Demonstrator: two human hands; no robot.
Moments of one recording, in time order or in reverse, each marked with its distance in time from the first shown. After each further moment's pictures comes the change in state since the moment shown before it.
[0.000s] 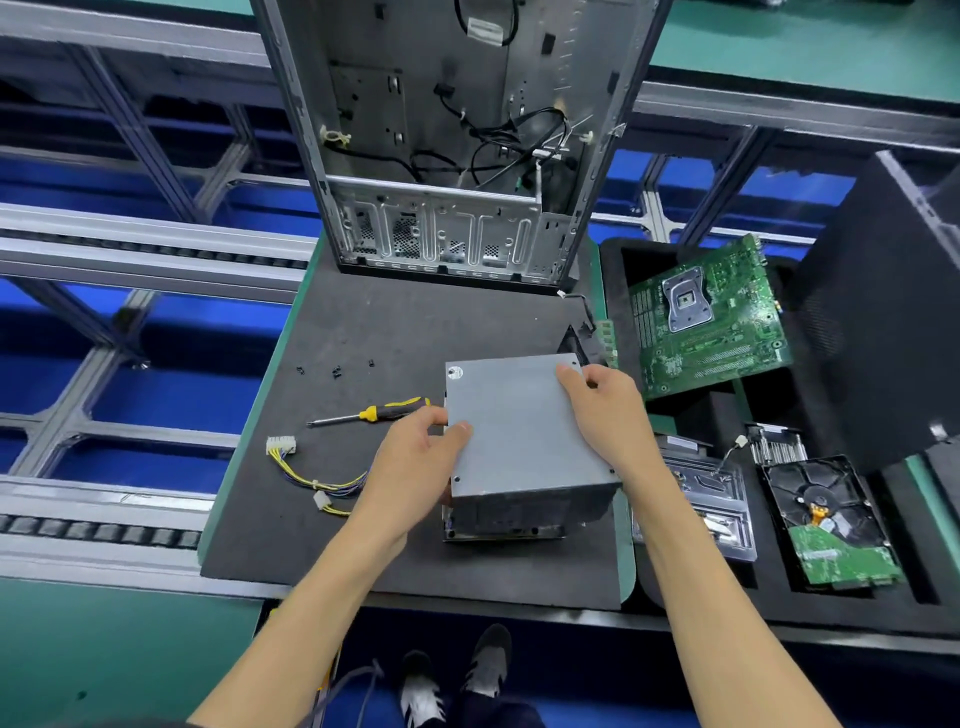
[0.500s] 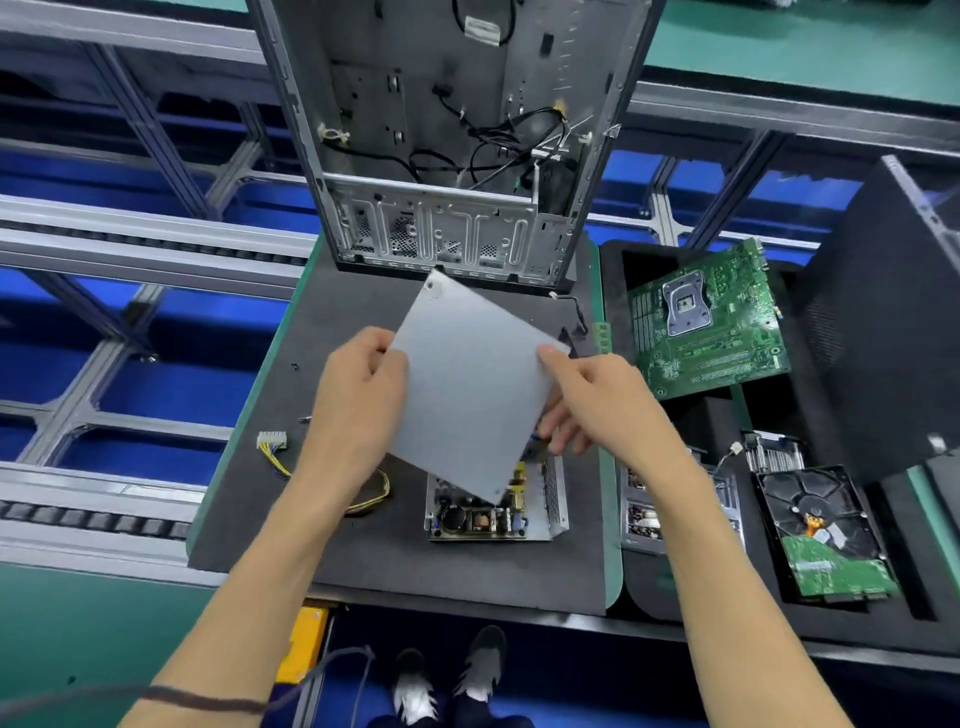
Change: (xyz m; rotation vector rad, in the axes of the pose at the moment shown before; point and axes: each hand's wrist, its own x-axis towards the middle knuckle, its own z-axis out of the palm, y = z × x) left_hand 0.002 0.053 -0.018 0.172 0.324 0.300; right_hand -0.013 -0.030 -0.027 0.038 -0.245 -0.012
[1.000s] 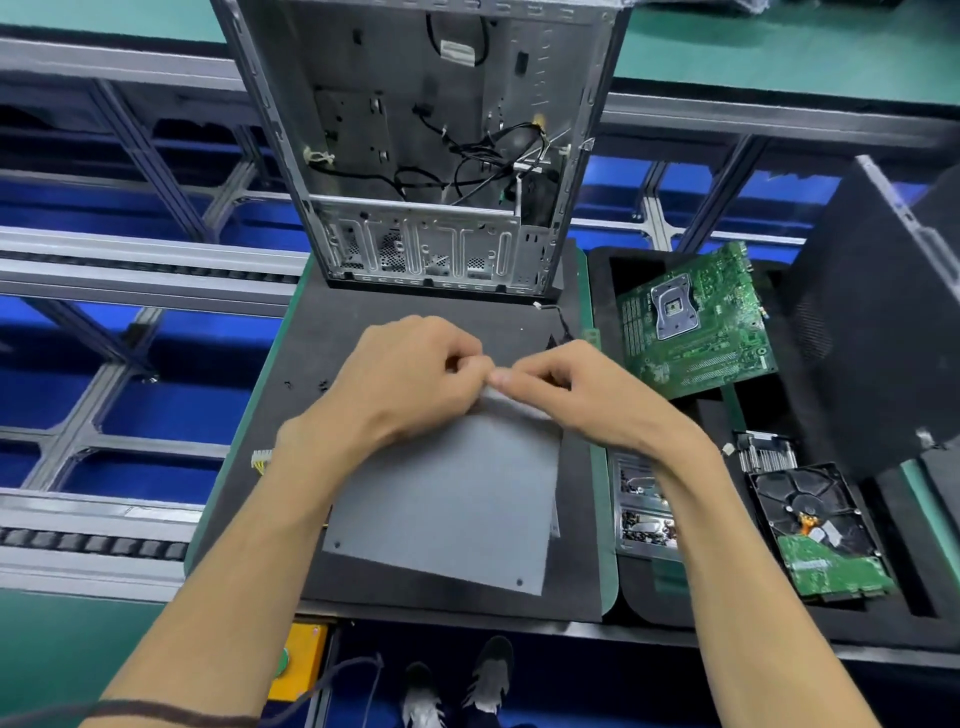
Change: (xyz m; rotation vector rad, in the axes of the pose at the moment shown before) left_hand 0.024 0.051 0.017 0.744 -0.343 0.477; right_hand -0.003 -0.026 -0.023 -0.125 -0.366 -0.450
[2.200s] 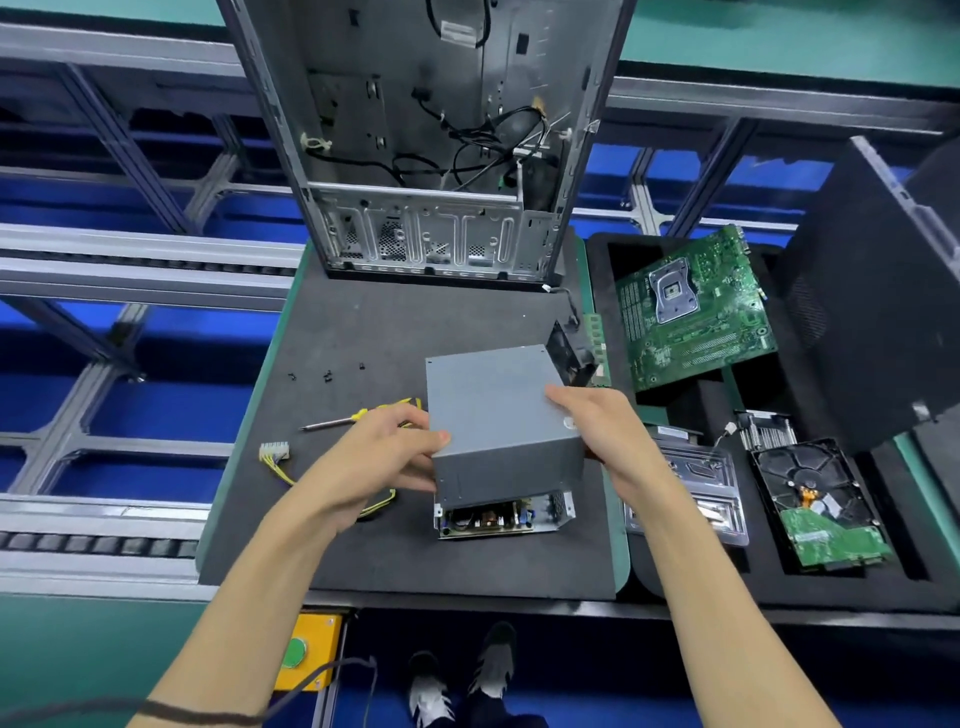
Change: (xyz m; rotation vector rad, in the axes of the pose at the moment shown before) left_hand -0.063 -0.051 0.045 -1.114 -0.326 -0.565; right_hand -0.014 0.056 0.051 0.447 0.460 0.607
